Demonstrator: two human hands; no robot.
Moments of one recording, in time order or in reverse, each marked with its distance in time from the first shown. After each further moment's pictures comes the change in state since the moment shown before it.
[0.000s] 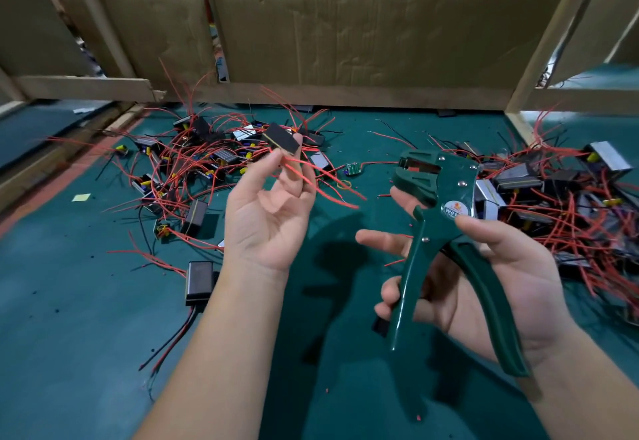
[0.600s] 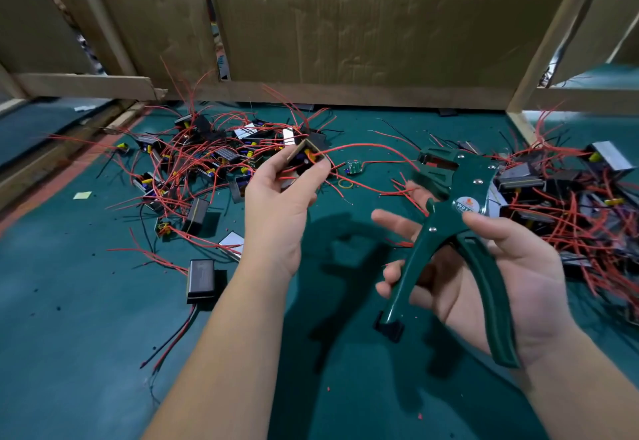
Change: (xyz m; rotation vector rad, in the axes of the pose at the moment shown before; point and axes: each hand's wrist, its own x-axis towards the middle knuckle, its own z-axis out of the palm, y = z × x) left_hand 0.009 -0.018 -0.013 0.794 0.131 0.285; right_hand 0.003 0.001 0.002 0.003 0.096 -0.097
